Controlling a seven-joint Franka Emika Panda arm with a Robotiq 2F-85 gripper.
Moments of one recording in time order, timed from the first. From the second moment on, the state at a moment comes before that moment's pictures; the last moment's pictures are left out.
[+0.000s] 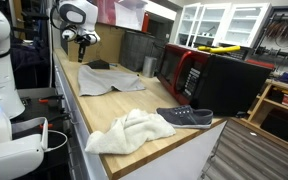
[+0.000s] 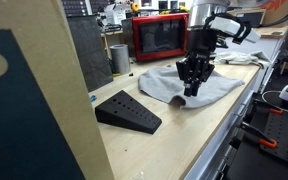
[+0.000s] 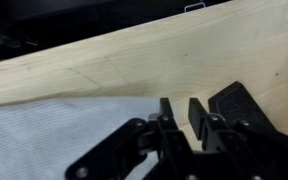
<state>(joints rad) 0.33 -0.25 0.18 -2.68 0.60 2.48 0.30</state>
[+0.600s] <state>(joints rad) 0.18 -0.29 0.17 -2.63 0.50 2.56 0.33</state>
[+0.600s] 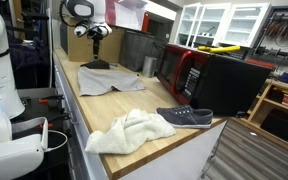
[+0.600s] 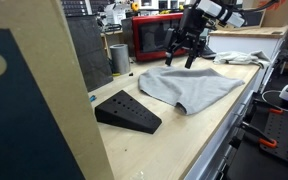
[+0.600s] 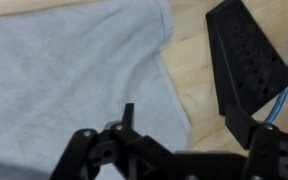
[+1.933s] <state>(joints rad) -0.13 0.00 0.06 -2.48 -0.01 2.86 0.80</state>
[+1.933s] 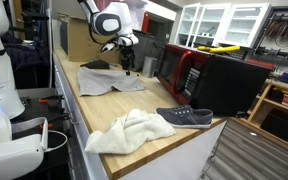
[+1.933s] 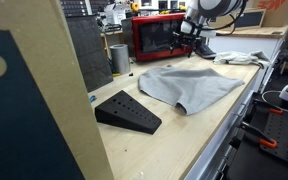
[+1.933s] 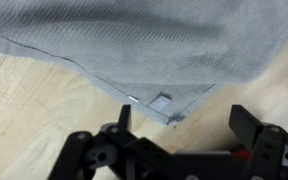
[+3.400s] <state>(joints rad) 0.10 0.35 -0.17 -2.22 -0.23 2.82 1.17</state>
